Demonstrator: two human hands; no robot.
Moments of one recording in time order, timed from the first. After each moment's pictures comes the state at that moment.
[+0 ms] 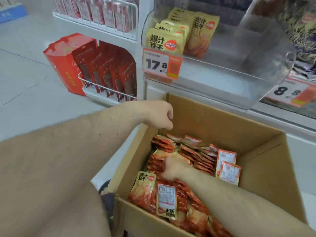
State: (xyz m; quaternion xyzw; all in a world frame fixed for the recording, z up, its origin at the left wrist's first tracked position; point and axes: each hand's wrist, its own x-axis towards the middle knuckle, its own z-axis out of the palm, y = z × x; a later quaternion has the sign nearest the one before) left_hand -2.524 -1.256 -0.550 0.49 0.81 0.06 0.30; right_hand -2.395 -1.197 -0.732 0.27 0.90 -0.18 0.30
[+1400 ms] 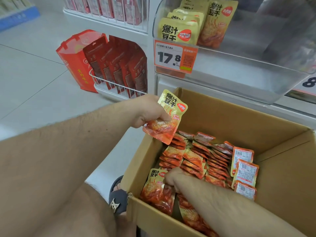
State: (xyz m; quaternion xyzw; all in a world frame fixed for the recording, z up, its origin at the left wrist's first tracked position) left_hand -2.551 -1.281 -0.578 0.20 0.78 0.37 0.46; right_hand -2.406 -1.239 -0.801 0.51 0.69 -0.40 0.34
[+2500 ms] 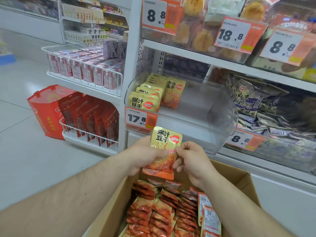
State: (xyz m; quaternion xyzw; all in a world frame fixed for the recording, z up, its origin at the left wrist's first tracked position) left_hand -2.506 -1.246 -0.540 0.28 0.66 0.53 0.45; right_hand -2.384 -1.137 -0.546 0.39 0.63 -0.65 -0.18
